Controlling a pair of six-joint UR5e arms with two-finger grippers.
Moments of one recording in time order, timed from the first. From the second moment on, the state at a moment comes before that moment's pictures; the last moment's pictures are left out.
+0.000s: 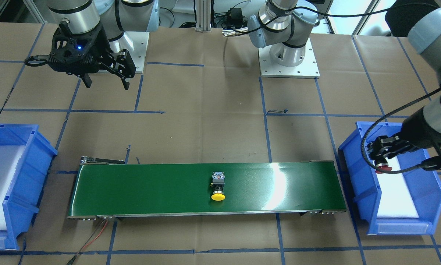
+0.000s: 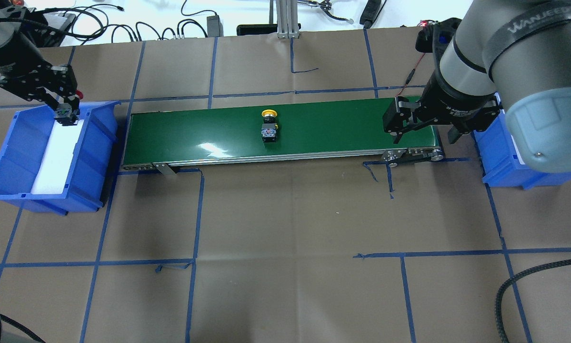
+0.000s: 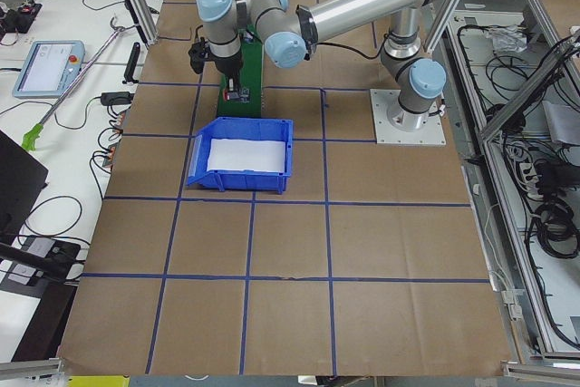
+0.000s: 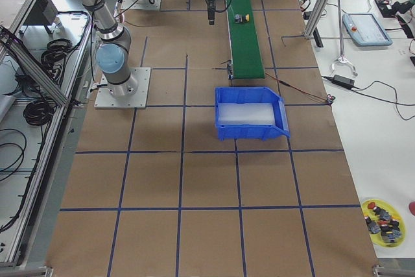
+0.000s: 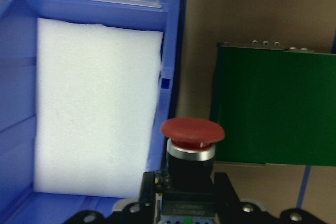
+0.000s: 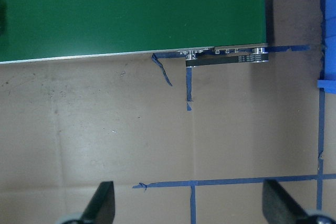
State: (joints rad) left arm -1.24 -1.85 -1.45 -1.46 1.56 0.22; right arm 1.61 -1.69 1.76 -1.70 -1.56 0.08
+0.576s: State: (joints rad) left arm -1.36 -1.88 -1.49 -1.42 1.56 0.02; right arm 1.61 -1.62 1.77 -1.81 -1.56 0.08
